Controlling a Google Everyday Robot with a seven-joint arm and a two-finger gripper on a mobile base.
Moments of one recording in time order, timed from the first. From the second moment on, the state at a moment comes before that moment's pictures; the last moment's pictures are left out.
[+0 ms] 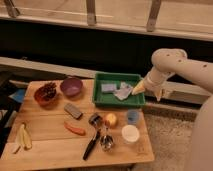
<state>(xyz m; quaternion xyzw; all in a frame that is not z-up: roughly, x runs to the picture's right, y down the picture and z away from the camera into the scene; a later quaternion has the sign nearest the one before) 0.231 0.036 0.751 -0.23 0.20 0.77 0.56</state>
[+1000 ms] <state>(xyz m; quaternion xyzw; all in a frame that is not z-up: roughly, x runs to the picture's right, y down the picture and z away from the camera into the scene) 0.220 0.020 0.747 -0.22 0.17 0.75 0.60</state>
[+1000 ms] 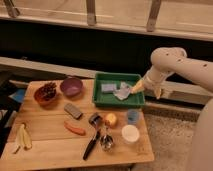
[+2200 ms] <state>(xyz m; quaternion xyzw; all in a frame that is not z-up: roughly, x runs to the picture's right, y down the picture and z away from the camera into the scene) 0.117 -0.017 0.776 -0.21 0.11 0.70 0.67</state>
